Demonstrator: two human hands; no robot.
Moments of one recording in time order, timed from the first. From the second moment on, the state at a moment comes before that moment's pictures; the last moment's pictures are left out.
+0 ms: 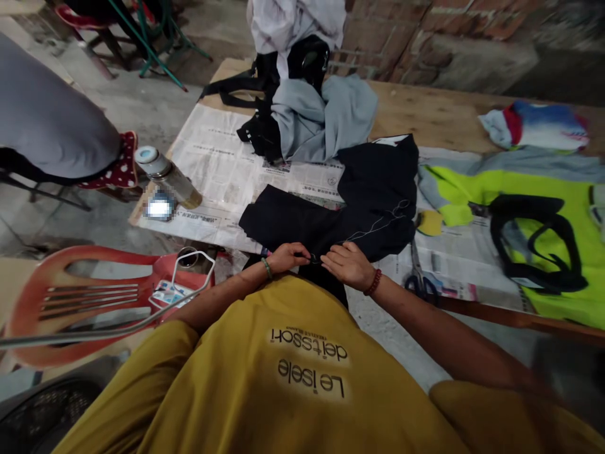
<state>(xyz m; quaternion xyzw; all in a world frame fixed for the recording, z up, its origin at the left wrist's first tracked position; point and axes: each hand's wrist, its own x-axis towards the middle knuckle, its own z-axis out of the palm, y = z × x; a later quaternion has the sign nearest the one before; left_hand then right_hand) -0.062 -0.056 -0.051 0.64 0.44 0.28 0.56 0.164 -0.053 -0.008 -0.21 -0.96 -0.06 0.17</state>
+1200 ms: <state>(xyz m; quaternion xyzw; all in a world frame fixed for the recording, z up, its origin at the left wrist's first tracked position) -0.063 -0.055 -0.048 0.62 0.47 0.28 0.57 0.211 0.048 0.051 -0.42 -0.89 -0.13 0.06</state>
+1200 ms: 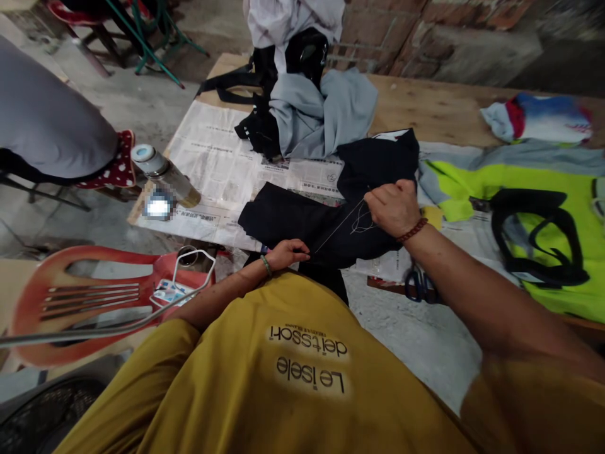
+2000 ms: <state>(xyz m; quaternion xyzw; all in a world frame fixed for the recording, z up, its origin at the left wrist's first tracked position) -0.065 -0.062 -0.038 0.76 0.44 0.23 0.40 0.163 -0.110 -0.010 -0.57 -0.66 0.35 0.34</state>
